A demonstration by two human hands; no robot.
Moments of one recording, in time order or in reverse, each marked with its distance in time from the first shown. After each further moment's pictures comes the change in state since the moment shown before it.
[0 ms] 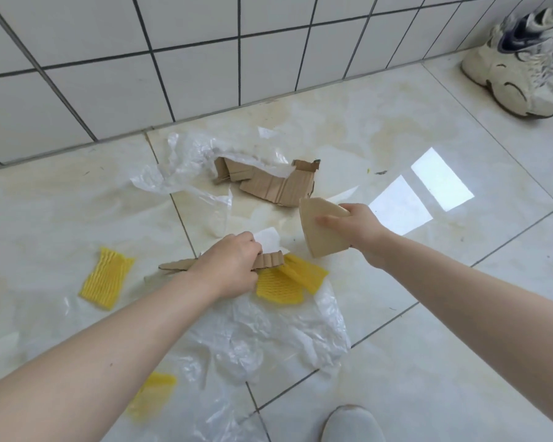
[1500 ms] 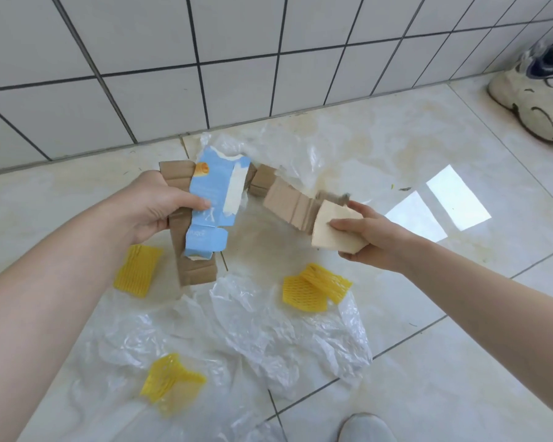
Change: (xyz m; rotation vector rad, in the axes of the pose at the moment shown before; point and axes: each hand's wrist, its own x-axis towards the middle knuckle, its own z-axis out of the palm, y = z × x) left_hand -0.053 -0.084 -0.108 -1.295 0.316 -0.537; right_hand 0.013 -0.010 0.007 0.520 -0.224 0.212
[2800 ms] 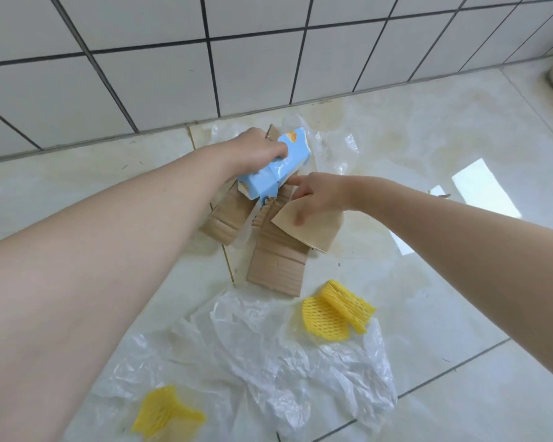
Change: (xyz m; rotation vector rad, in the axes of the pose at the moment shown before) left_hand 0.111 0.049 0.080 0.560 -0.090 0.089; right_hand 0.092 -0.062 0.097 -1.549 -0.344 -0.337
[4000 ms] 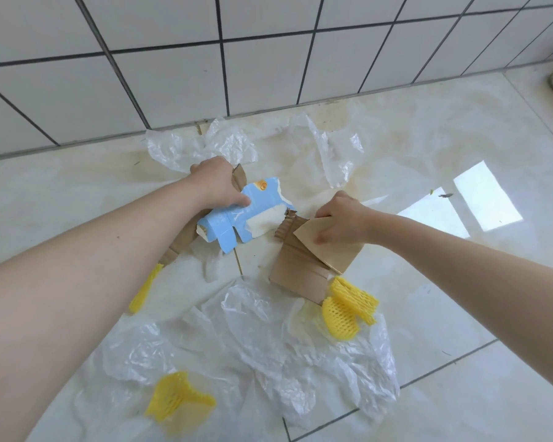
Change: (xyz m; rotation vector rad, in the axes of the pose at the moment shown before) left_hand -0.021 -0.067 -0.013 0.533 0.126 0.052; right_hand -0.042 0.006 0.038 -0.079 0.133 0.102
